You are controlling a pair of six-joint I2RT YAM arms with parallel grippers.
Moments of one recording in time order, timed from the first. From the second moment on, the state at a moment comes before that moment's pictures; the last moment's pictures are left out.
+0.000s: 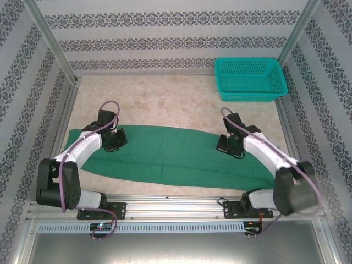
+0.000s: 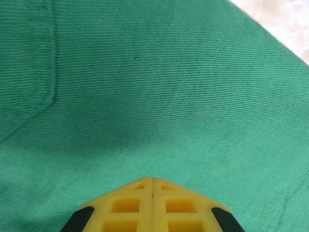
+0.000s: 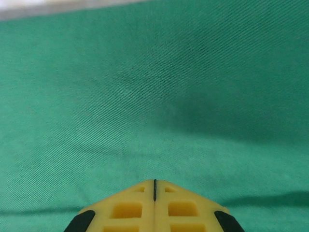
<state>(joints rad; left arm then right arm) -0.08 1.41 0.82 -0.60 0.19 -0.58 0.27 1.38 0.81 -0.76 -0.07 0.63</state>
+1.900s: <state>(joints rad) 0.16 1.57 1.23 -0.65 -0.05 -0.58 -0.03 1.56 1.43 -1.00 0.12 0.47</state>
